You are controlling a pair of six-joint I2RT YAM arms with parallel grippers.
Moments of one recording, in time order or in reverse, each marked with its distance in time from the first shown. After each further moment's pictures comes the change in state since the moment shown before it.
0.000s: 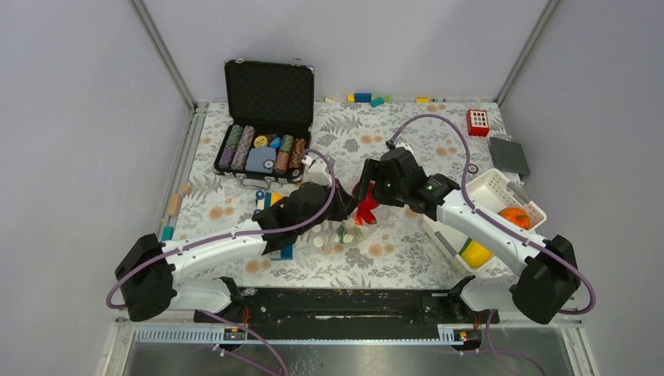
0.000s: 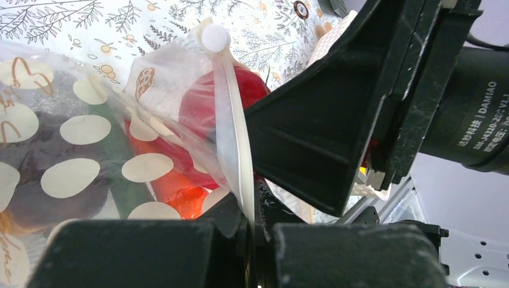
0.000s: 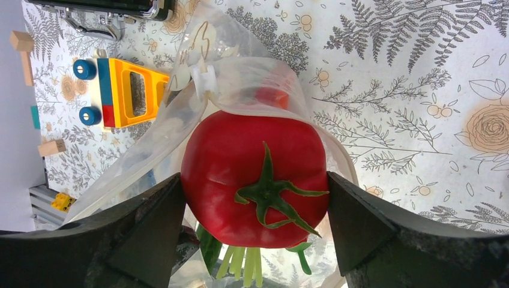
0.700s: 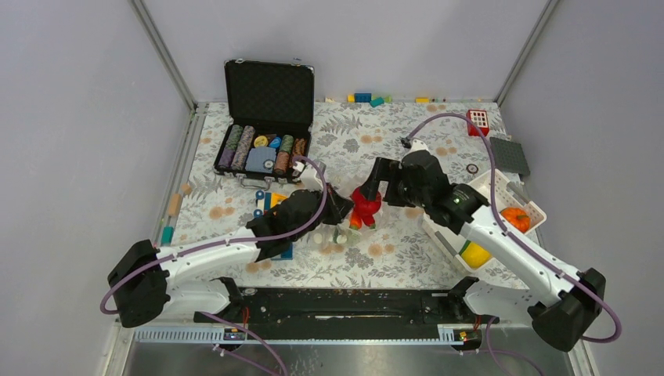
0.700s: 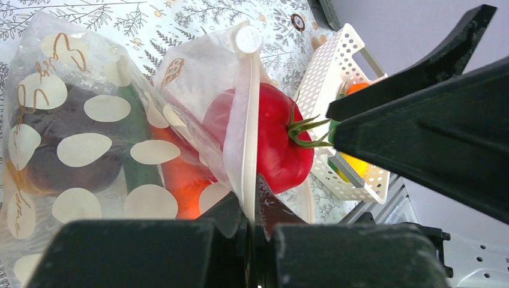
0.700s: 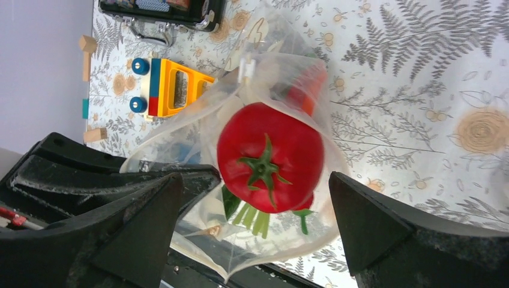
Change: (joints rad) left arm -0.001 -0.063 -0.109 0.093 -0.028 -0.016; right arm 0.001 -0.182 -0.009 -0.037 -0.035 -0.026
